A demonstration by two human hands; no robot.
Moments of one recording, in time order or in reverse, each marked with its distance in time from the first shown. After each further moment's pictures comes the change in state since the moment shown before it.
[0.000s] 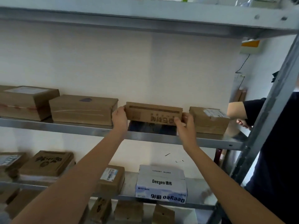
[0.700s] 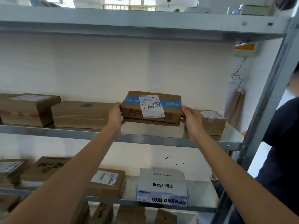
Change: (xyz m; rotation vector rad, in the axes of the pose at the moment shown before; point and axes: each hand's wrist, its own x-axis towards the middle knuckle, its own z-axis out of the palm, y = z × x) left_hand -0.002 0.031 -0.010 -0.029 -0.137 -0.023; right_hand 0.027 -0.038 -0.022 0.189 -0.011 0.139
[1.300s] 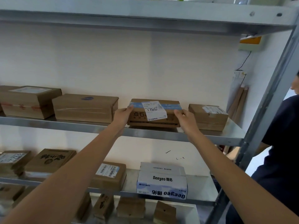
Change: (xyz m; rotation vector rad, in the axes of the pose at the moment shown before) left_hand -0.006 -0.024 -0.001 0.329 -0.087 0.017; right_hand -0.008 0.016 0.006 -0.375 -0.082 0.028
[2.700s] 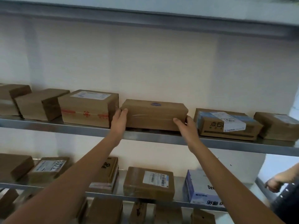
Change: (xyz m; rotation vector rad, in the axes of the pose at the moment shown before) left_hand 0.081 -0.031 -0.272 -0.047 0.039 0.036; right_hand -0.034 -0.077 0.269 0.120 0.023 0.045
